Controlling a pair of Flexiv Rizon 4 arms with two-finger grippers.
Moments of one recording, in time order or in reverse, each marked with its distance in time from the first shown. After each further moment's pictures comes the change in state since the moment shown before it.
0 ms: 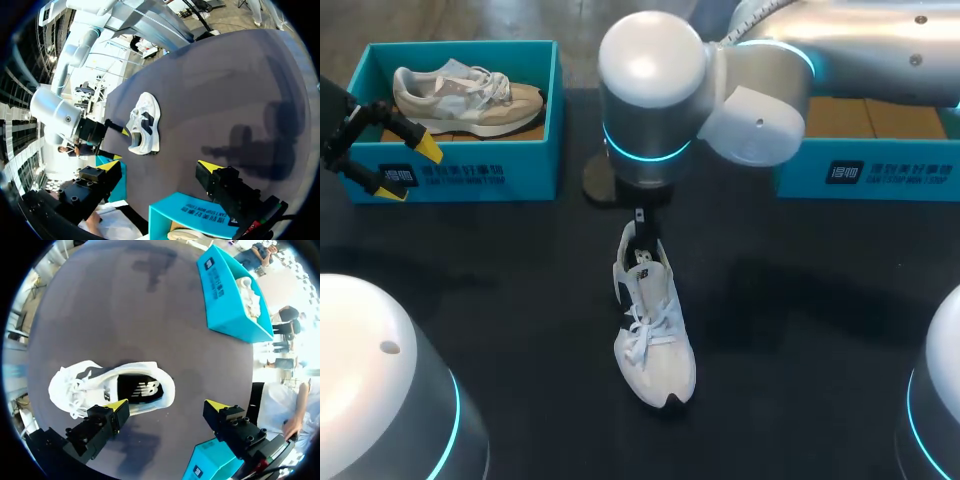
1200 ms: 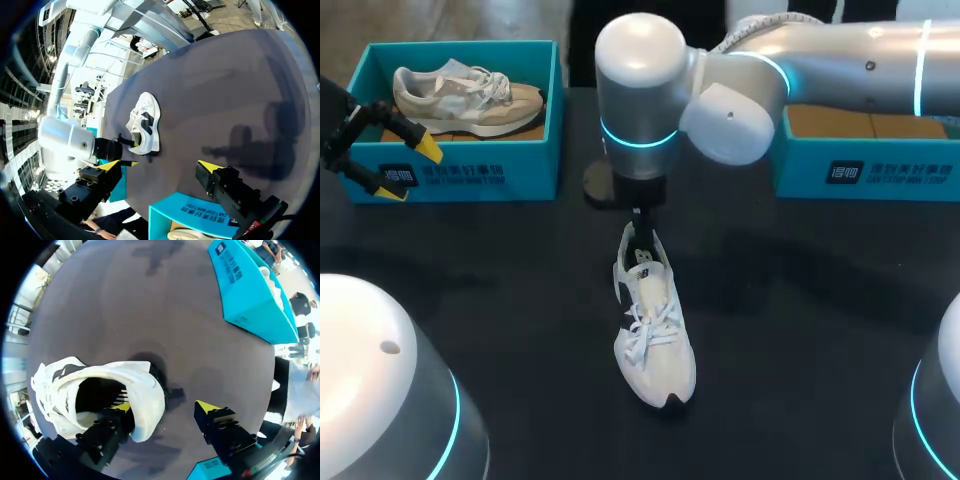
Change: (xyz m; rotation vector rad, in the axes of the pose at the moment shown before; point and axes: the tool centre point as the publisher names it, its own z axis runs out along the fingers) left arm 0.000 0.000 0.000 0.000 0.000 0.000; right arm -0.013 0.003 0.072 0.009 0.145 -0.041
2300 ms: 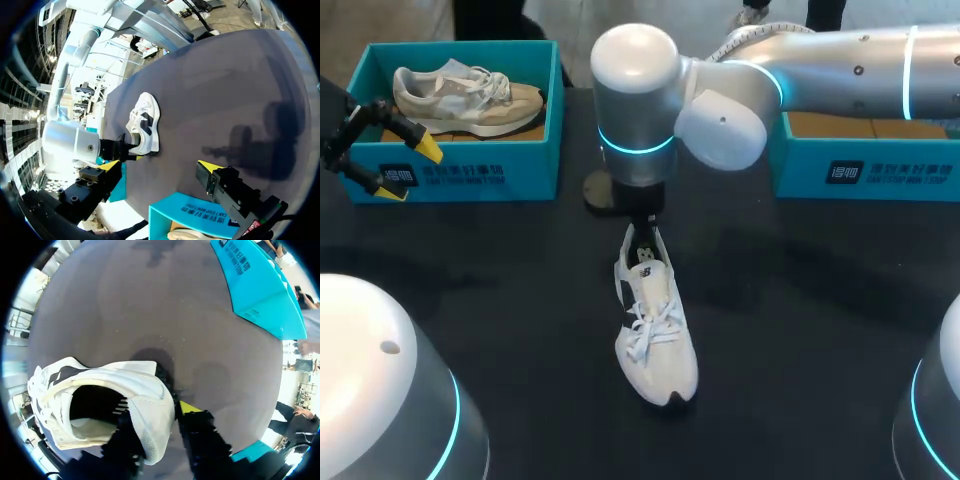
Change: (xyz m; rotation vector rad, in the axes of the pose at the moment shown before) left arm 0.000 0.000 0.000 0.000 0.000 0.000; right arm 0.008 -0.002 0.018 0.018 0.044 0.020
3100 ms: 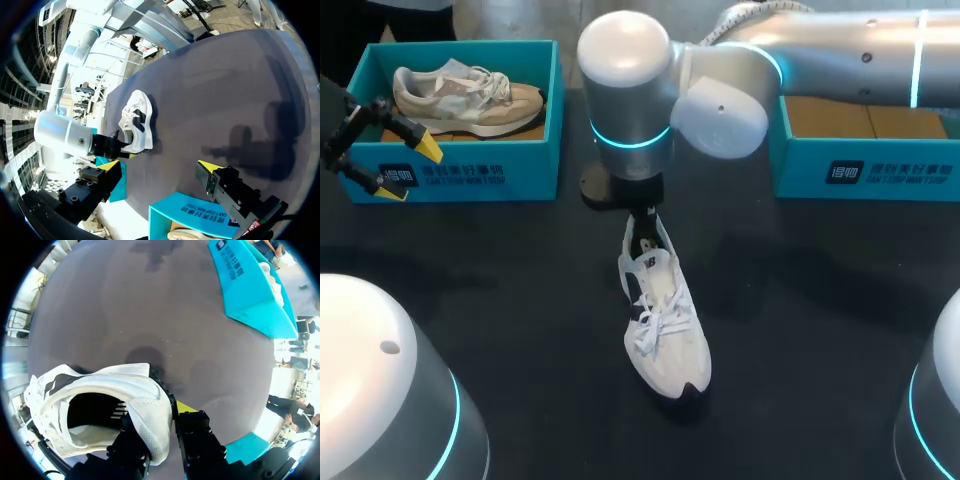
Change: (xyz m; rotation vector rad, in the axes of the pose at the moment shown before) left arm 0.000 0.000 0.000 0.000 0.000 0.000; right arm 0.000 -0.004 -0.038 0.043 -0.058 0.010
